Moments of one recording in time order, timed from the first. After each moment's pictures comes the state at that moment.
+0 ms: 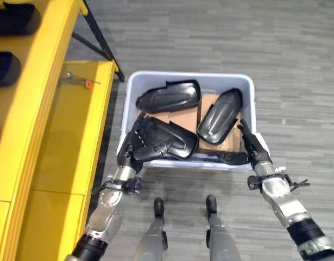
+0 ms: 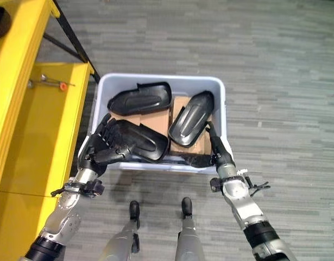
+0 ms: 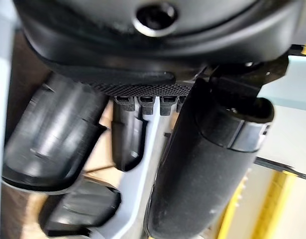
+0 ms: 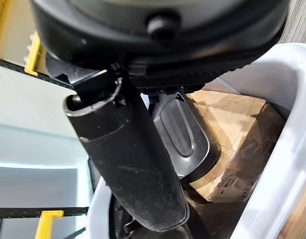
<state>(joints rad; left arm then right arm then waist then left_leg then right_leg) -0.14 0.45 -0.25 0.00 -0.67 -0.17 0.11 -0.33 -0.58 0.28 0.30 0.22 -0.09 -0.19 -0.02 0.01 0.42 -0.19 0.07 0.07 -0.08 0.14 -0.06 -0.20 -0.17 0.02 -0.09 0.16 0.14</state>
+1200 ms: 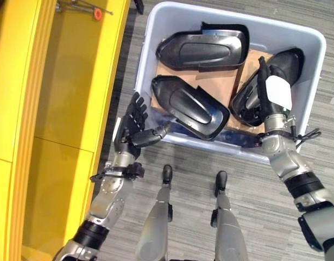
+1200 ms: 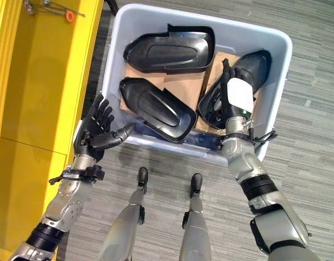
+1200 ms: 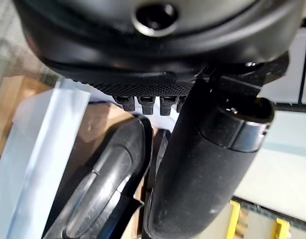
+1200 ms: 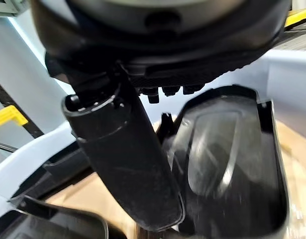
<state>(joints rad) -0.24 0.45 -0.26 0.01 -0.66 -0.20 0.23 -0.72 -0.60 0.34 0.49 -0.37 0.12 -0.42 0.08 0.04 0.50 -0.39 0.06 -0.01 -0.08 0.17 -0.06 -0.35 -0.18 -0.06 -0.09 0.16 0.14</state>
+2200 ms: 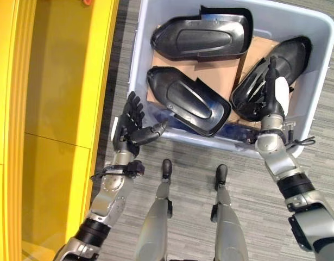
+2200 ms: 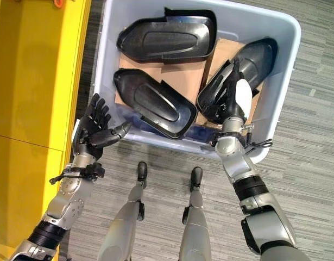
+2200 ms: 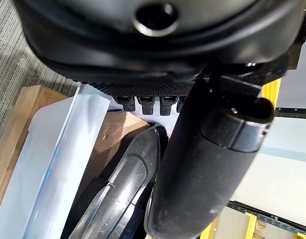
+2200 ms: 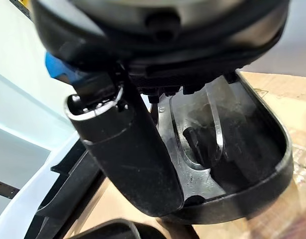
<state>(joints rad) -0.26 0.45 -0.26 0.02 -0.66 -0.20 0.27 -0.70 -0.53 0.26 0.44 -0.11 0.08 -0.49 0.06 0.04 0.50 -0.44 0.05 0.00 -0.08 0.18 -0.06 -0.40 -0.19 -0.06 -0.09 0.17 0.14</state>
